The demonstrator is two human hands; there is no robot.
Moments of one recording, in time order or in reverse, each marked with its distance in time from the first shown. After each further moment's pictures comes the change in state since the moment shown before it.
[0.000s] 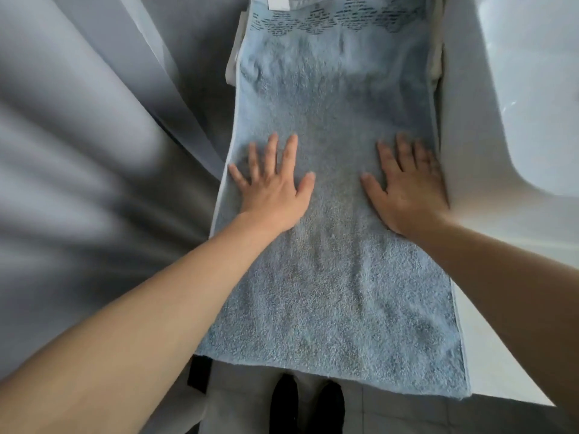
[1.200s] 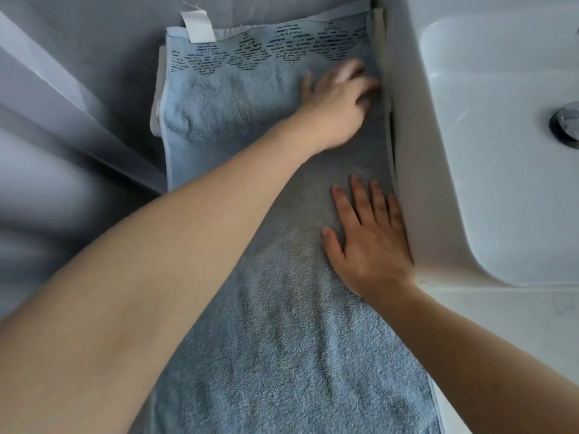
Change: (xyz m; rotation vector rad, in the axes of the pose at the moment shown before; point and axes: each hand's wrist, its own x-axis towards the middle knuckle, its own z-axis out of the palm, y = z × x) left_hand 0.179 0.154 -0.069 -0.138 0.021 0.514; right_hand 0.000 -0.006 -0.005 0.066 0.040 0.041
